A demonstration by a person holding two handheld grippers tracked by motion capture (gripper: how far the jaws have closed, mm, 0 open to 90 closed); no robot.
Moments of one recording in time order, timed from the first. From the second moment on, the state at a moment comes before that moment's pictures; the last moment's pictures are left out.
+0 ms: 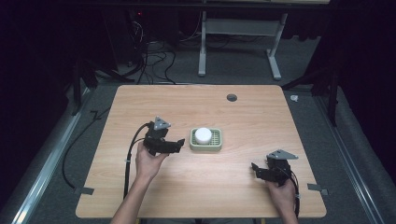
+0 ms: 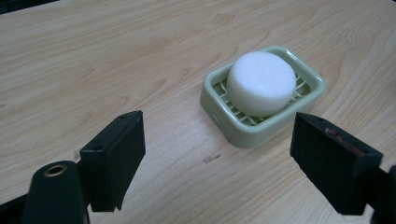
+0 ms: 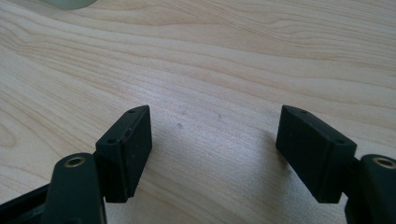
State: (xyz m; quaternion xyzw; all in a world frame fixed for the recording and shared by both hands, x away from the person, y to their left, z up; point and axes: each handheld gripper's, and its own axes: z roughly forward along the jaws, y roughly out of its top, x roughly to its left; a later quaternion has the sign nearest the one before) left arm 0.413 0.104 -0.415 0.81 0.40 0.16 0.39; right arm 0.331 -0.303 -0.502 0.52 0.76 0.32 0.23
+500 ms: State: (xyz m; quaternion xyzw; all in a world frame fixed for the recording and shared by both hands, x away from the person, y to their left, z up) left arm 0.402 0.124 -0.417 0.80 0.42 0.15 0.40; right arm 0.331 -0.303 -0.502 0.52 0.76 0.32 0.23
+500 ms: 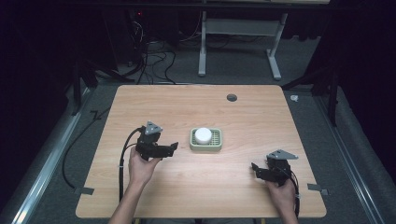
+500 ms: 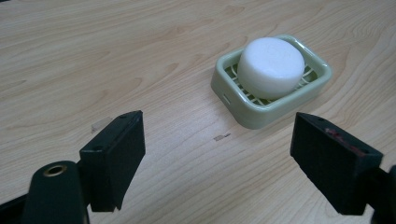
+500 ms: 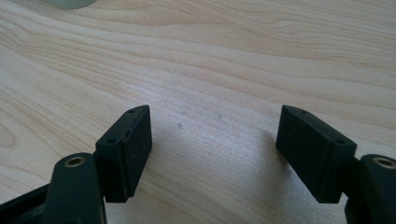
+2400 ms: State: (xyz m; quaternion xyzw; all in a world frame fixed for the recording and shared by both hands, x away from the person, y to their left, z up) left arm 0.361 0.179 -0.438 0.77 0.47 0.16 0.41; right arm 0.331 -0.303 -0.502 0.52 0.76 0.32 0.23
